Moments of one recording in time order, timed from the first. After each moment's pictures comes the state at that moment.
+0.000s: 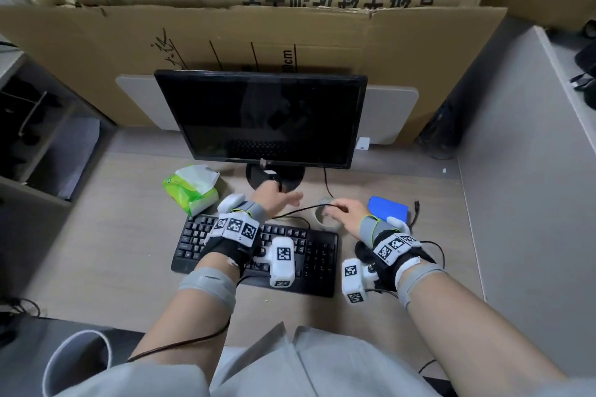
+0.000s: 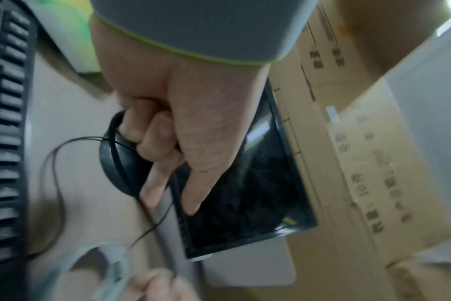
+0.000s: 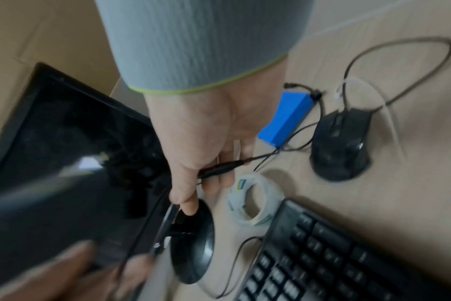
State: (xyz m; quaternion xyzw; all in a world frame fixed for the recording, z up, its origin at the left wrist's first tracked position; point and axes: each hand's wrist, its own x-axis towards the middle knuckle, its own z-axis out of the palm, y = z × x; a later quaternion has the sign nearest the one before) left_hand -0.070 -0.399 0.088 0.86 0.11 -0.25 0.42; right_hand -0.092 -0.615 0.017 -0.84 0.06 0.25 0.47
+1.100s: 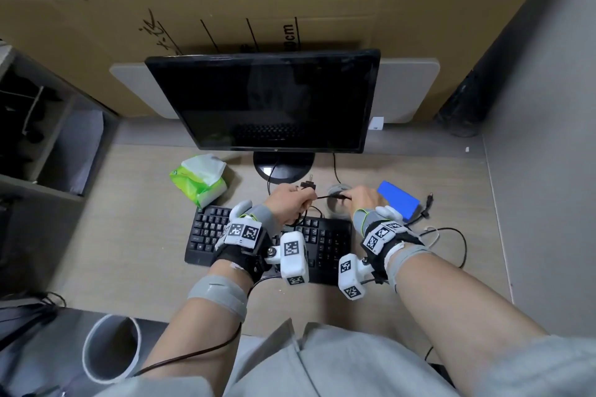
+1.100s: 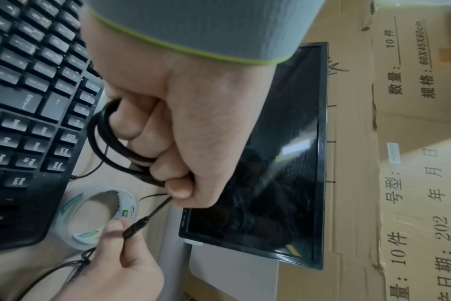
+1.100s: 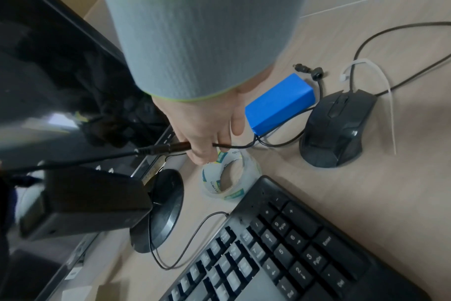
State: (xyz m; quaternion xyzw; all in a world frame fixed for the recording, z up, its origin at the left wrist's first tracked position) left_hand -0.082 -0.416 0.083 0.75 0.18 -0.33 0.54; right_hand -0.073 -0.593 0.022 -0.94 0.10 0.29 0.18
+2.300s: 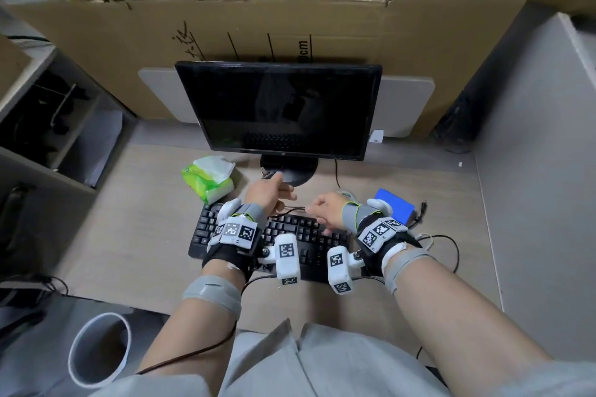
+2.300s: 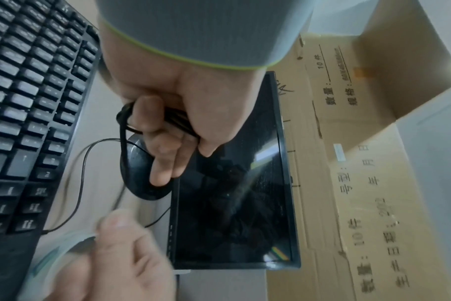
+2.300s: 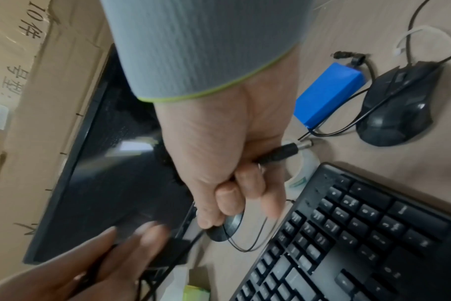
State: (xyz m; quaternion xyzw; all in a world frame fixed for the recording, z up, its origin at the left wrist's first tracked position) left_hand -0.100 -0.383 0.099 0.73 0.29 -0.19 0.59; right_hand -0.102 -0.551 0.068 -0.81 0.06 0.40 0.43
